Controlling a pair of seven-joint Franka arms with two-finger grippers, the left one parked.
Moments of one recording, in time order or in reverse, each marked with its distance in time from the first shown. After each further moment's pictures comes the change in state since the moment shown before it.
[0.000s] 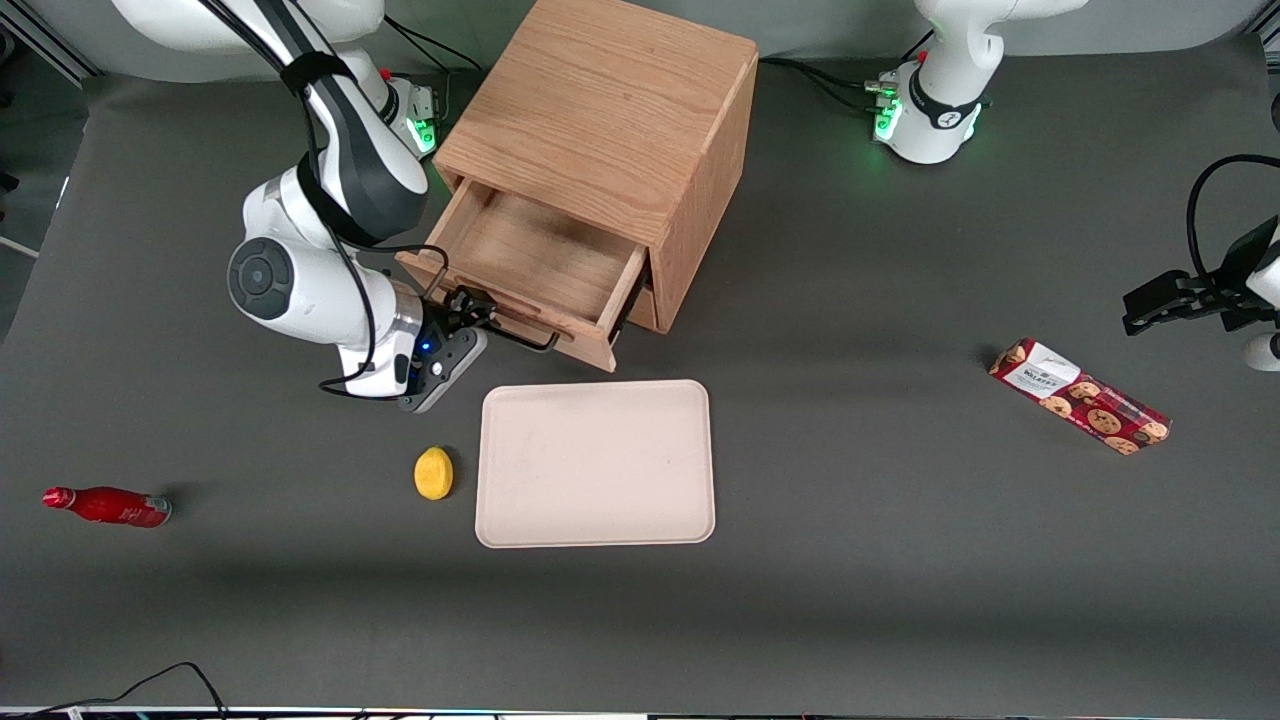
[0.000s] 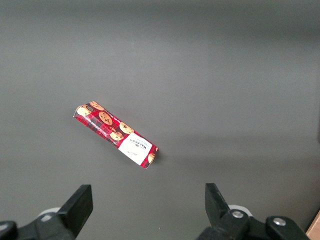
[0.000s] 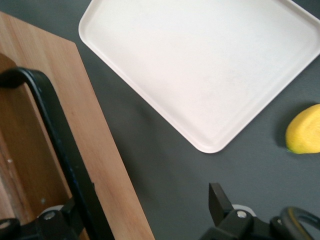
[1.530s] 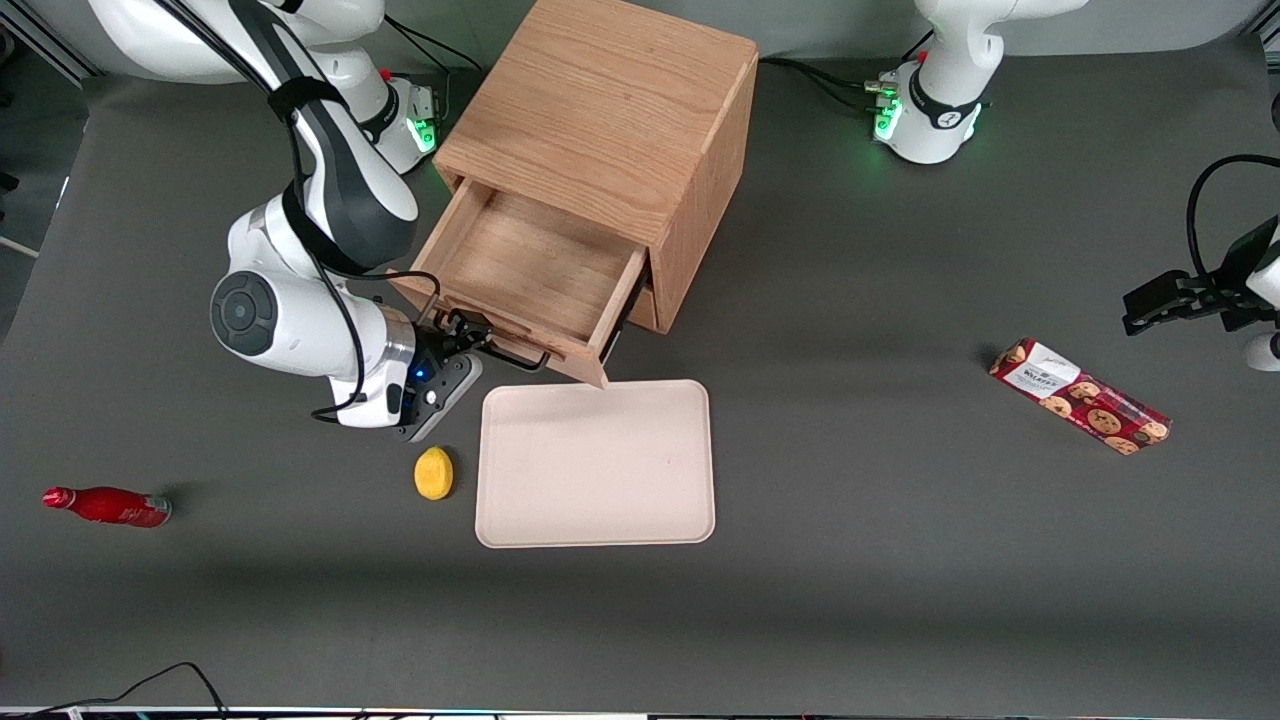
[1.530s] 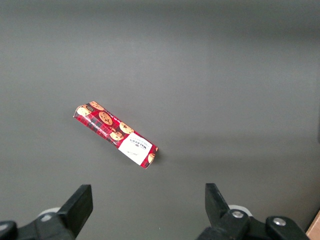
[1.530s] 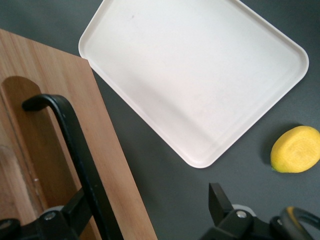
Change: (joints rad) arm 0.003 0.104 -0.006 0.169 -0.012 -0.069 -0.004
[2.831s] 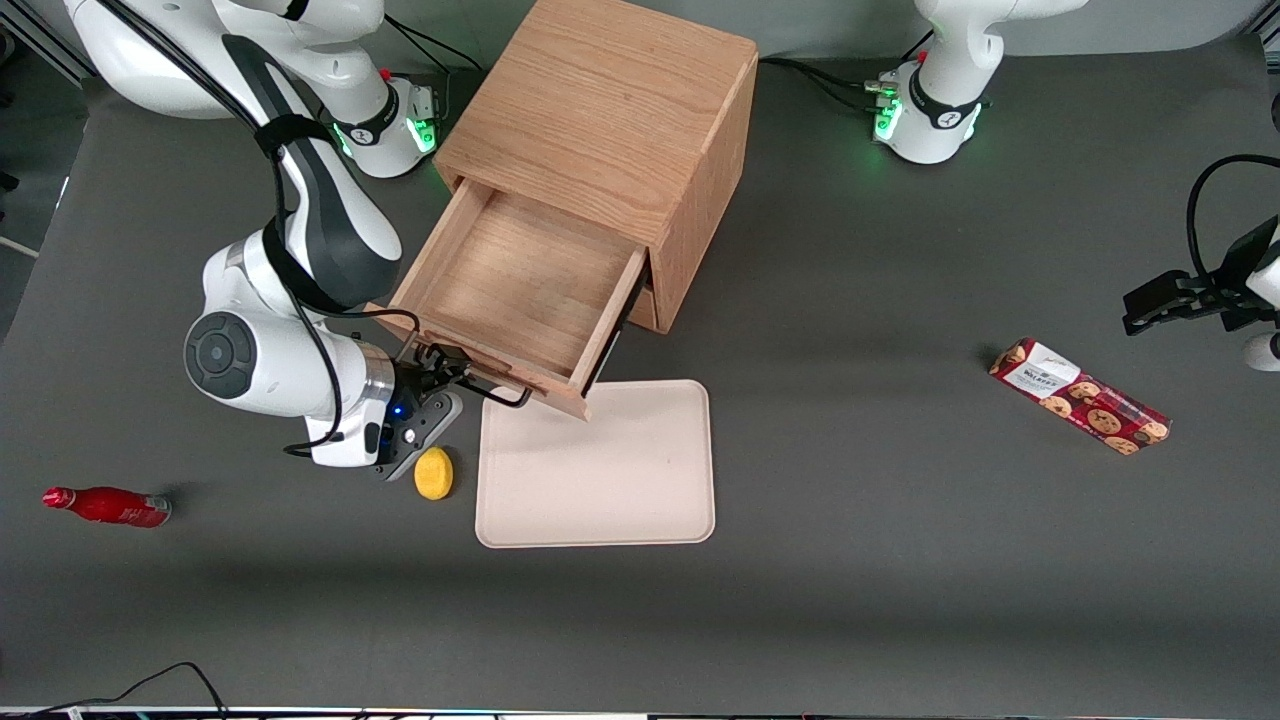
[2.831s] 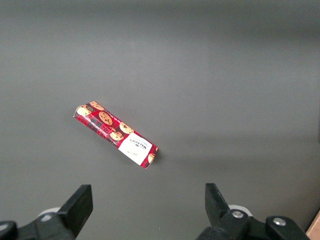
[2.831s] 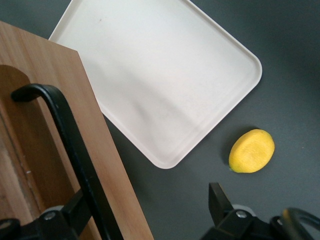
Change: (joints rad) arm -0.004 0.101 -0.030 0.162 -0.099 -0.067 0.000
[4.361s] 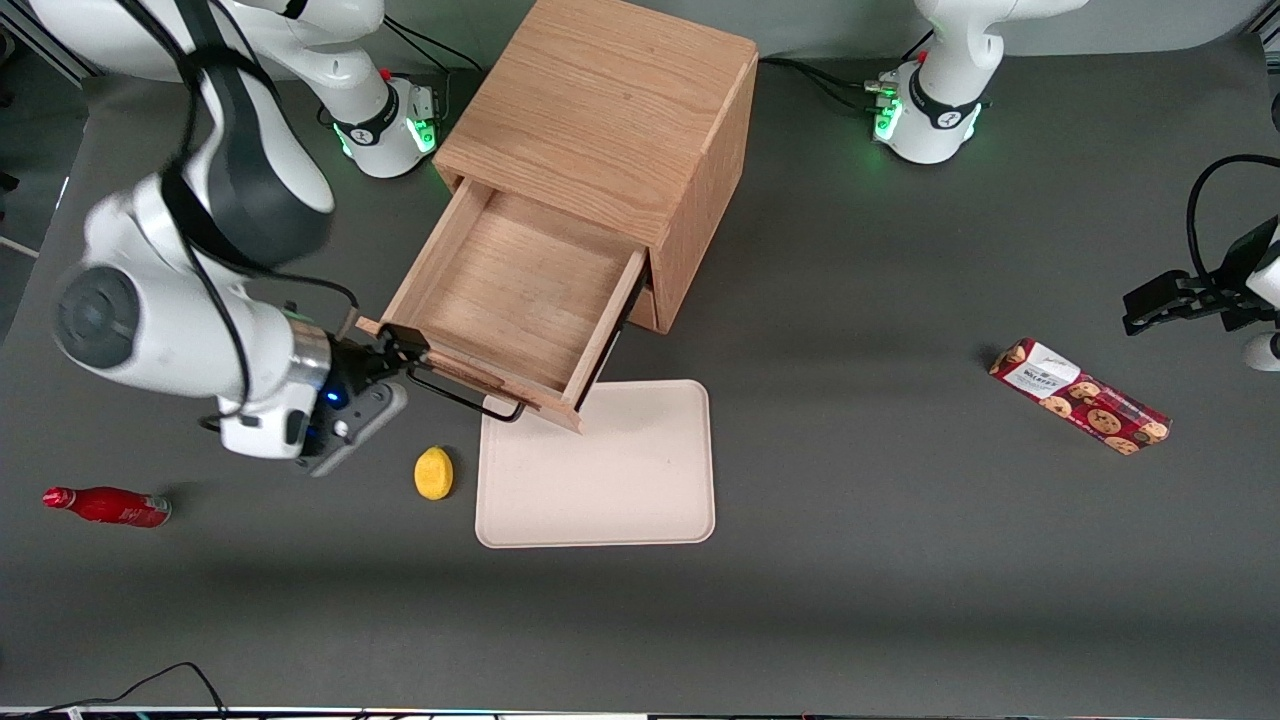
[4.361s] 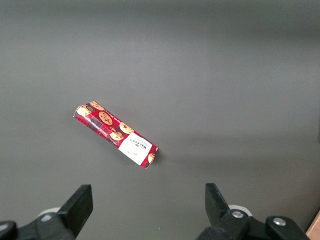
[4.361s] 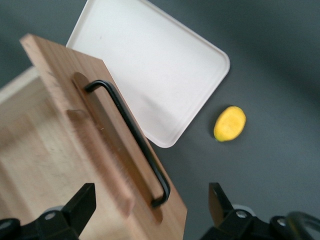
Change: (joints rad) arm -0.002 -0.072 -0.024 0.205 -0.009 -0.259 0.177
